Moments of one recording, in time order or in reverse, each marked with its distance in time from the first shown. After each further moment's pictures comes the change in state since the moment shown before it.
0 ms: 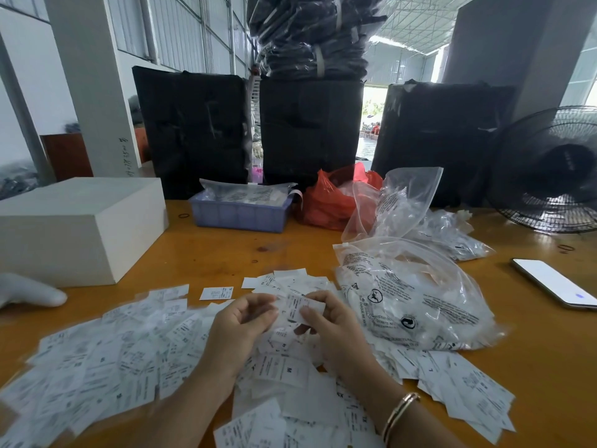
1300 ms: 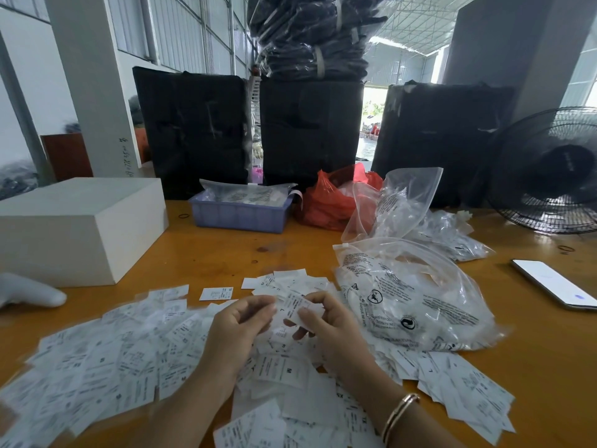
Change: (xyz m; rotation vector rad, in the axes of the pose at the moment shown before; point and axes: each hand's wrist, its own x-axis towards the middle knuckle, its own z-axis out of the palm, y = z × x) left_hand 0.000 0.003 0.002 -0.012 0.038 -0.025; right_hand -0.003 -0.002 0.001 -0.045 -0.028 -0.019
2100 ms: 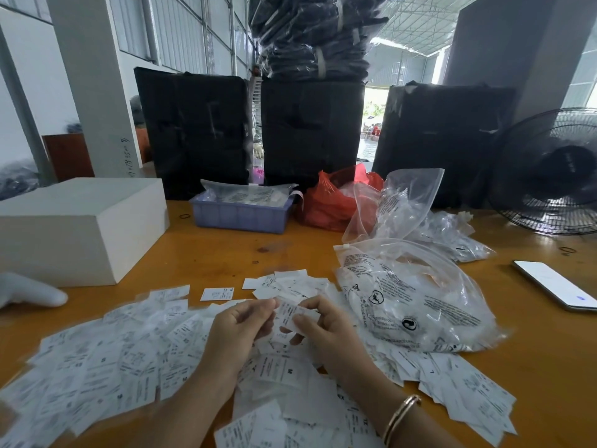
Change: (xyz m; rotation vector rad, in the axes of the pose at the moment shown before) left_hand -0.004 0.007 -0.001 -0.119 -0.035 -0.084; right_hand 0.001 0.003 0.003 -0.088 -0.060 0.039
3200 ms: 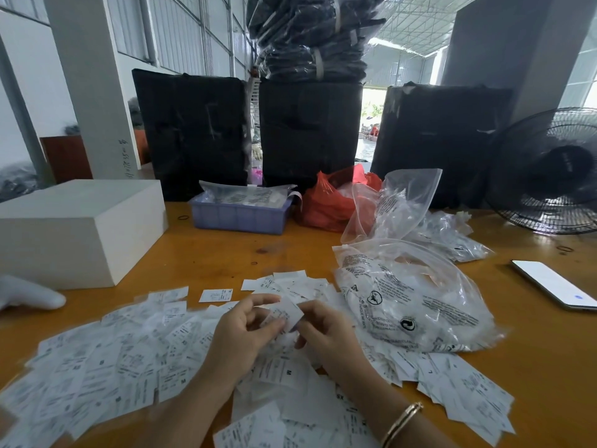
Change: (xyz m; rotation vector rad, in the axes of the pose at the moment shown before) left_hand -0.001 -0.002 -0.001 0.291 -0.099 0.205; right_hand 0.002 0.003 0.001 -0.171 0.075 -0.147
